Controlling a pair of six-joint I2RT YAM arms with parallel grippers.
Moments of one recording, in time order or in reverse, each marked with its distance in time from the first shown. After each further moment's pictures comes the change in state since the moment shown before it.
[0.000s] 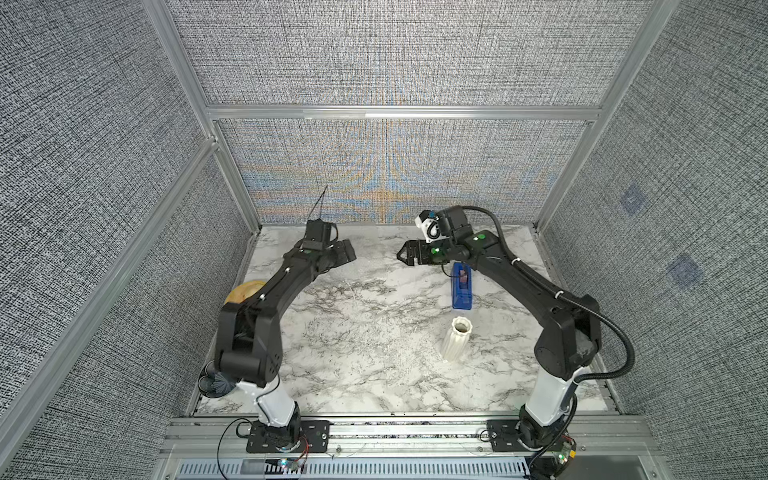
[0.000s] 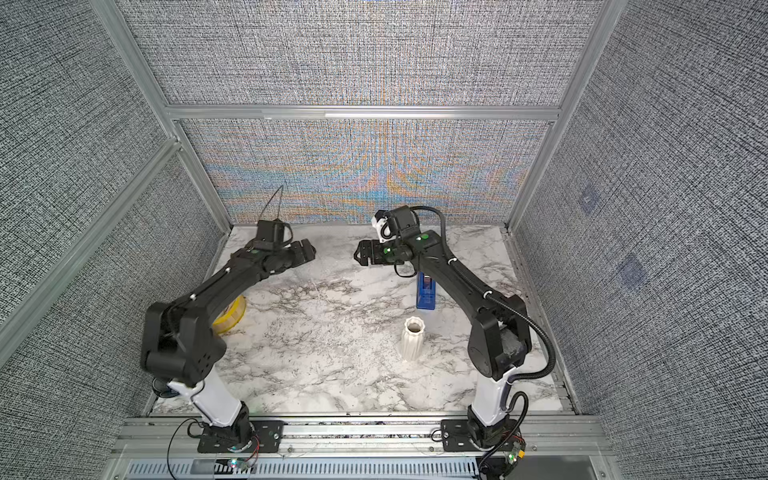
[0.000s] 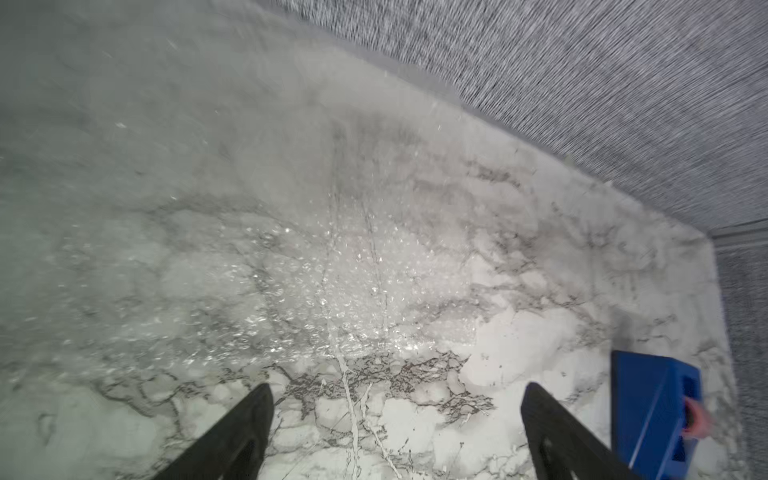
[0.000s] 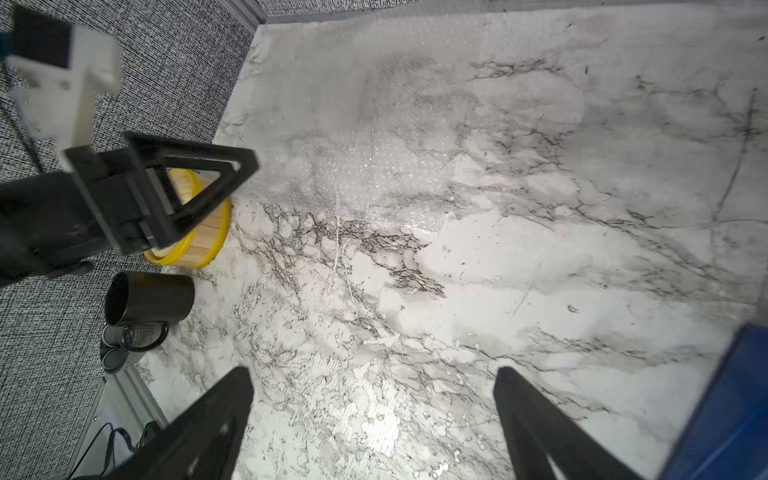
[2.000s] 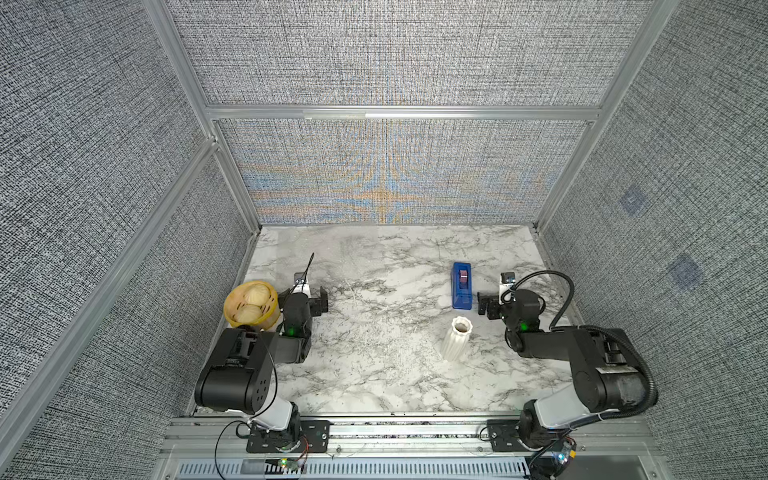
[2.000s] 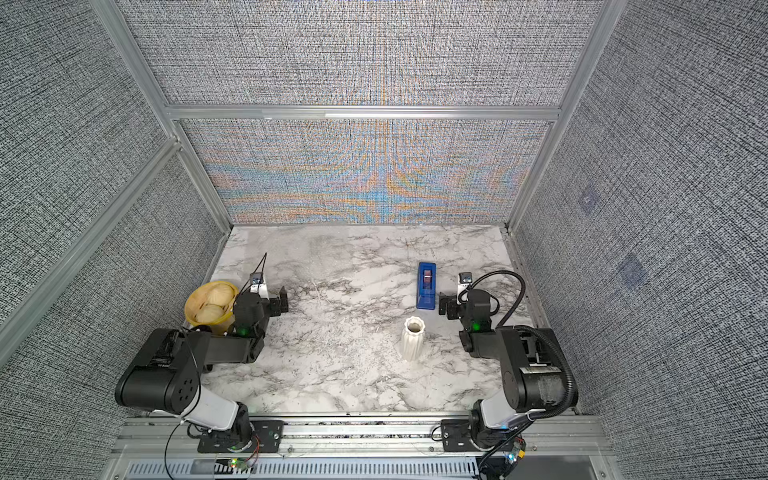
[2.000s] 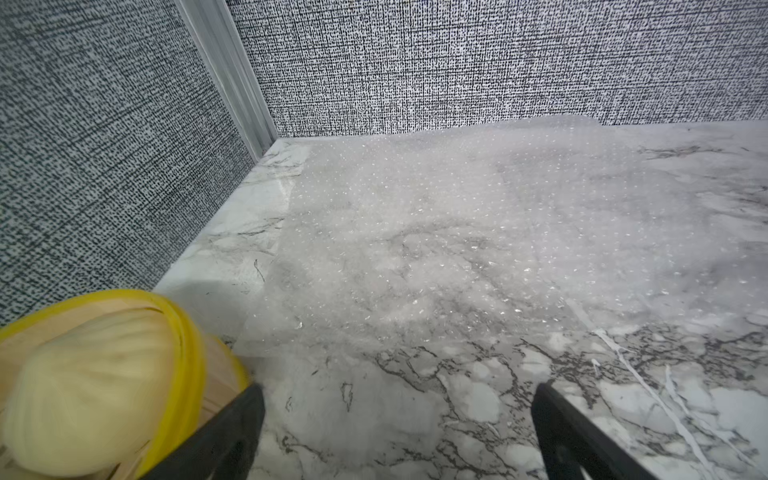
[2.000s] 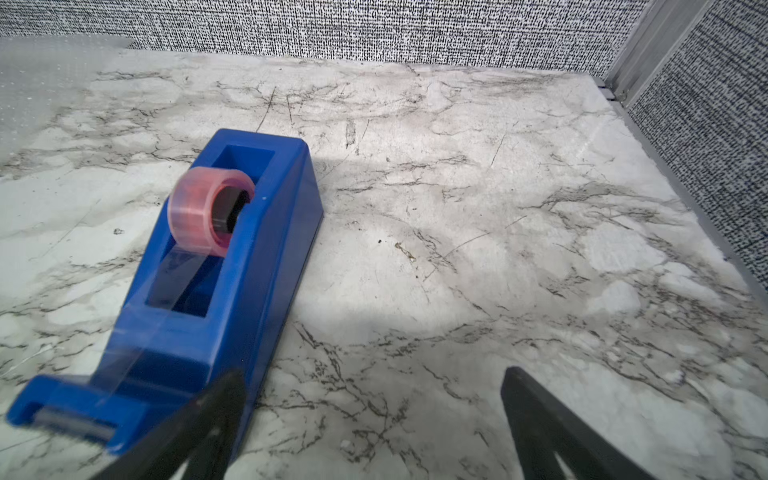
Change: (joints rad) left arm 0.131 -0.289 -1.094 1.296 -0.307 0.539; right arm -0.483 -0.303 -1.309 1.346 0.253 -0.383
